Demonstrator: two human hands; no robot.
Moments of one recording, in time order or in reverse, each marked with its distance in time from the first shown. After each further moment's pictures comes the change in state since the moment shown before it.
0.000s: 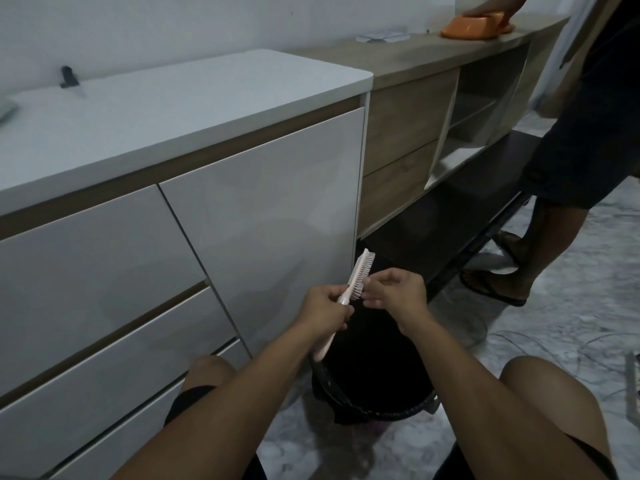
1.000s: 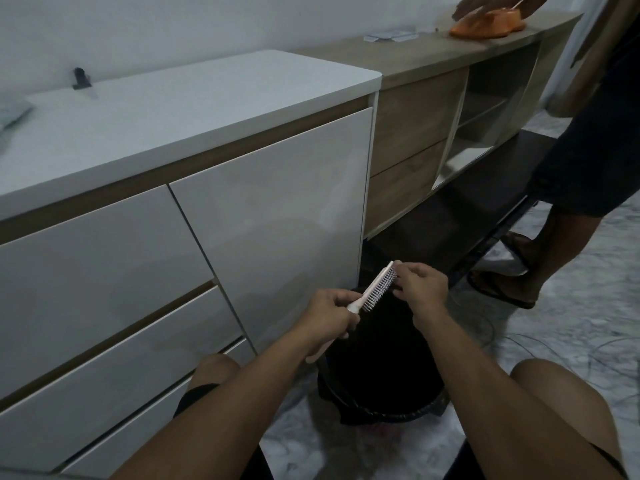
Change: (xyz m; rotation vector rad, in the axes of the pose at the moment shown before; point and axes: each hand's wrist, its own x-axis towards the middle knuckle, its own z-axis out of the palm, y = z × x) left_hand -0.006 0.004 -0.010 0.019 -0.089 -0.042; right_hand 0.023 -0.002 -0.007 0.088 0.249 0.001
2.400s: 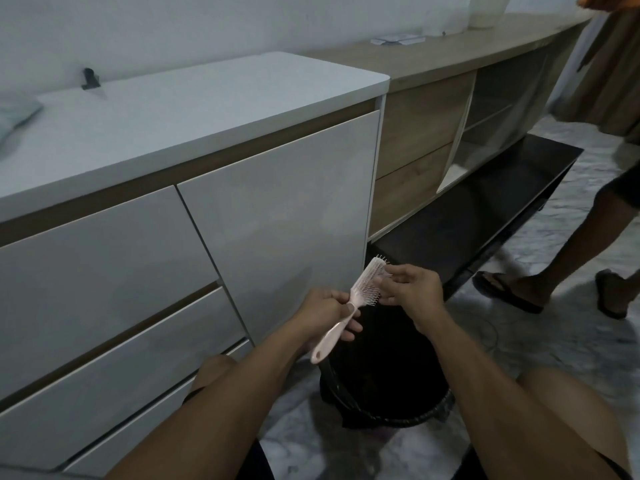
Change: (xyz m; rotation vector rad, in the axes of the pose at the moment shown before) left_hand -0.002 0.006 -0.015 -0.176 -0.063 -0.060; right_hand -0.004 0.003 0.002 -0.034 -0.309 -0.140
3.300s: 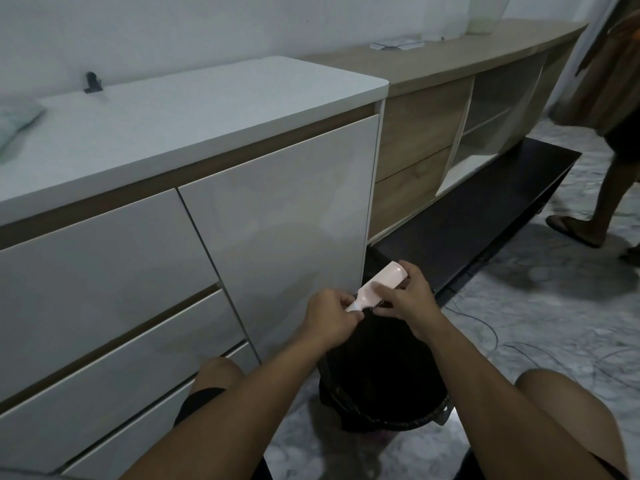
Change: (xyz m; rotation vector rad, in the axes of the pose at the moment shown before) left_hand 0.002 -0.004 0.012 0.576 0.296 0.245; right_hand -0.004 -0.003 0.004 0.041 -0.043 0.146
